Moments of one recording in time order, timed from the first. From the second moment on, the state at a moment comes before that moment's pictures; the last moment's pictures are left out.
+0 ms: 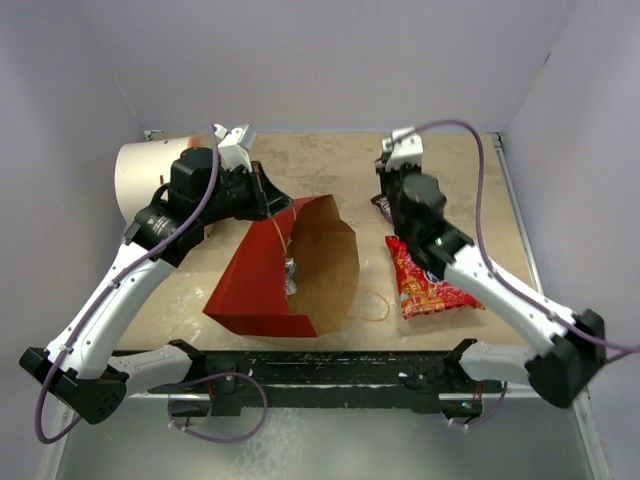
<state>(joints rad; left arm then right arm) -0.53 1.14 1.36 -0.59 0.27 -0.56 0.75 1.13 0.97 0.25 0.64 -0.23</state>
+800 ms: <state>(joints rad) -0.53 1.20 1.38 -0.62 0.31 -0.56 0.23 2.00 1.62 -0.62 0.42 0.27</state>
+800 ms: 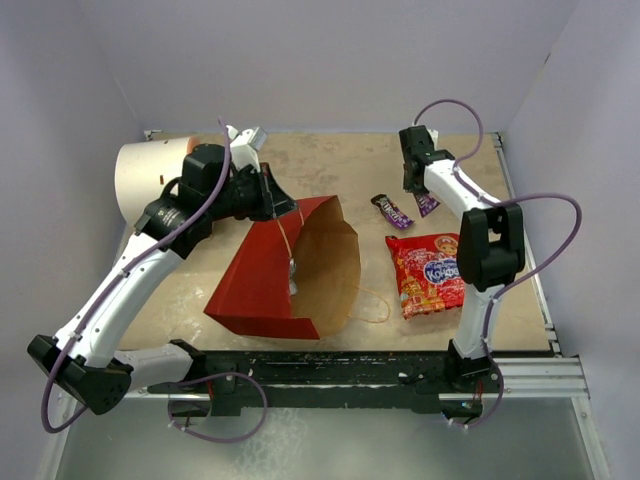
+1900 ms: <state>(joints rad) -0.53 1.33 1.52 -0.69 0.53 -0.36 0.26 1.47 1.19 -0.34 0.01 0.27</state>
